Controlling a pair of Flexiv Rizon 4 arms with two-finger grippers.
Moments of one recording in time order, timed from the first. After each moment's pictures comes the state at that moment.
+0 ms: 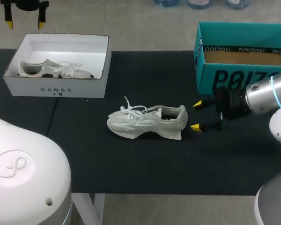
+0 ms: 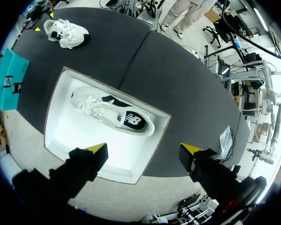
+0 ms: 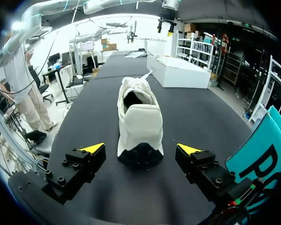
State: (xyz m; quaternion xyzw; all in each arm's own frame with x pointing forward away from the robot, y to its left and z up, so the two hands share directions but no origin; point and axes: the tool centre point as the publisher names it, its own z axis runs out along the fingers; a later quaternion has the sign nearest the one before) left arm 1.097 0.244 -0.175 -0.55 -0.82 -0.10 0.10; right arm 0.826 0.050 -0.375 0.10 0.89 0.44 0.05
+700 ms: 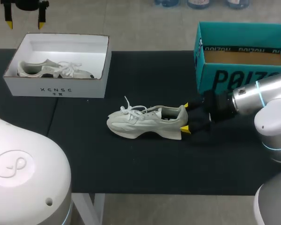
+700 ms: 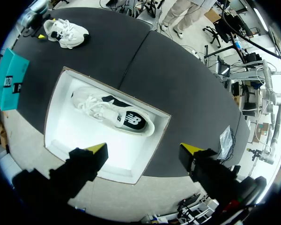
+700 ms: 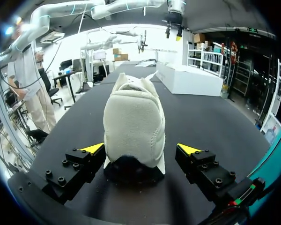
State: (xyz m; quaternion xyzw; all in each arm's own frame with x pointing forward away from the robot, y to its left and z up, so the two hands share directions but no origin) left arm 1.097 0.244 -0.175 -0.55 -0.82 -0.10 0.10; right arm 0.846 0.091 -0.409 0.04 0.87 0.49 0.02
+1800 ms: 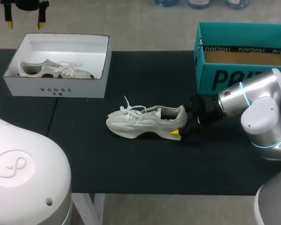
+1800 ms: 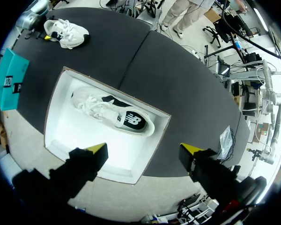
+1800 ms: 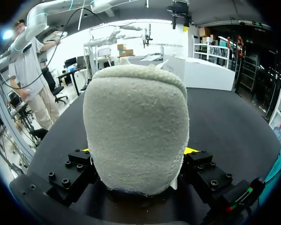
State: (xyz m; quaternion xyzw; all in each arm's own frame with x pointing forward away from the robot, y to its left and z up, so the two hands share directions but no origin) left arm 1.097 0.244 -0.175 -0.55 -0.82 -0.10 0.10; right arm 0.839 0.121 -0.431 0.04 0.88 0.47 -0.01
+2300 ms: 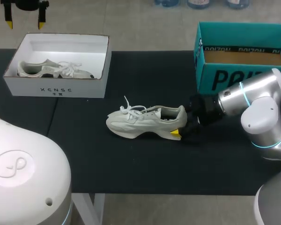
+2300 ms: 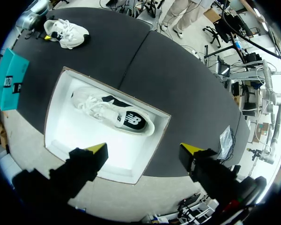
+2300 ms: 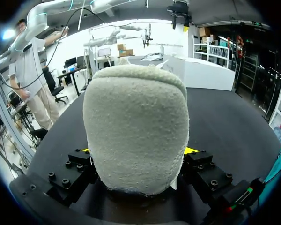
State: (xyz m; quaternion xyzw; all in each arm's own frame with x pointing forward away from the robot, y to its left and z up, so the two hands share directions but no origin) left arm 1.099 0.242 -0.175 -0.56 -0.82 -0.10 0.09; right arm 0.839 0.121 -0.431 0.04 0.88 0.47 -0.01
